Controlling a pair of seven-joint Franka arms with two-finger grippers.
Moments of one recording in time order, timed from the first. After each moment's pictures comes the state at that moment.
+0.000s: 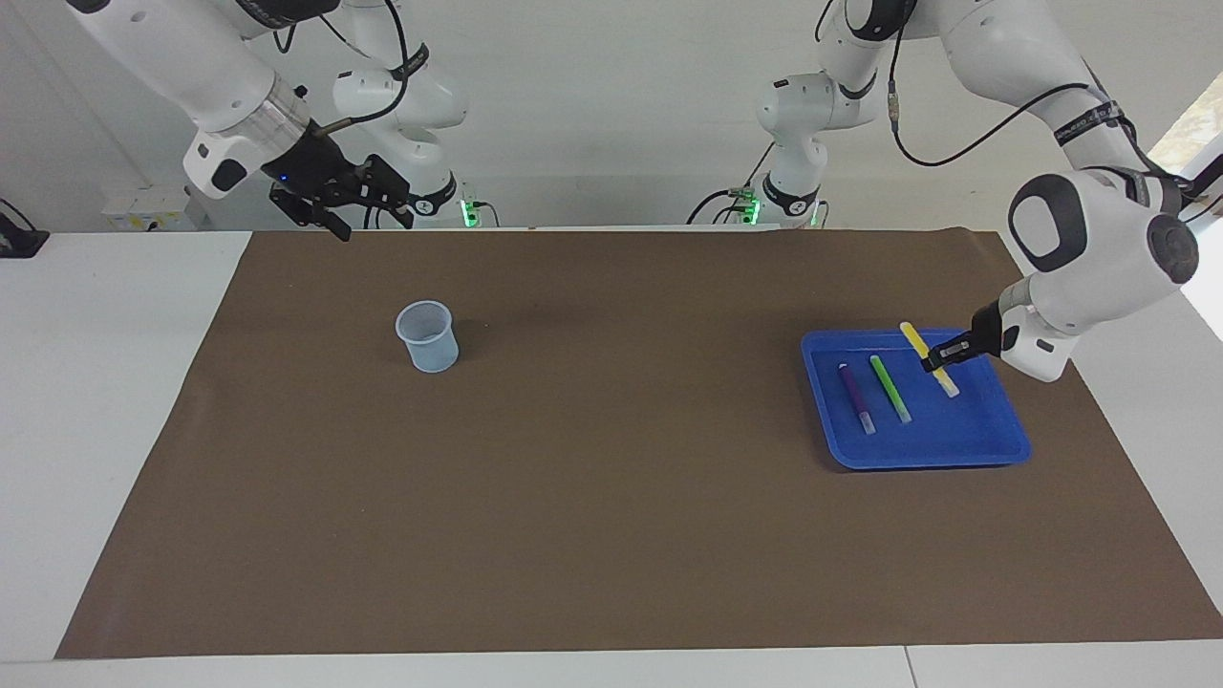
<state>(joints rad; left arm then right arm) 0.02 0.20 0.00 -1.58 -0.31 1.59 -0.58 0.01 -0.05 0.04 -1.64 0.32 1.38 0.10</state>
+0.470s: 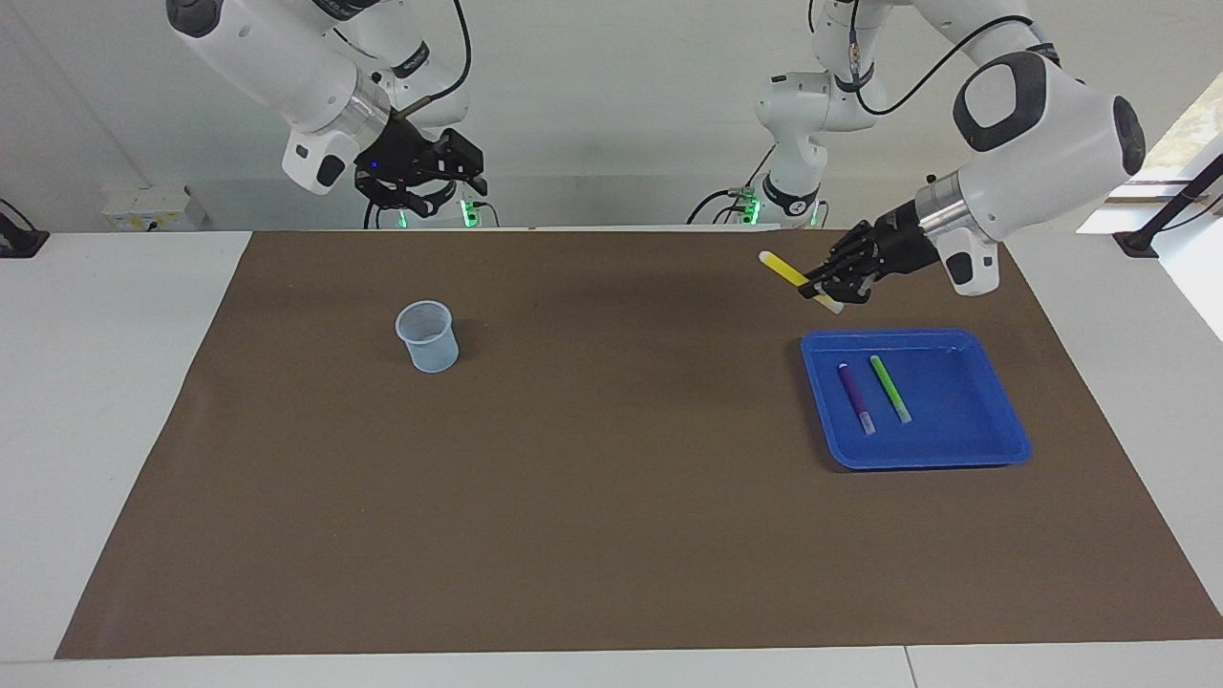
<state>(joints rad) -0.13 0.10 -0.01 -1.64 -0.66 1.53 -1.24 0.08 -0.08 0.05 -1.68 0.49 1.39 0.18</state>
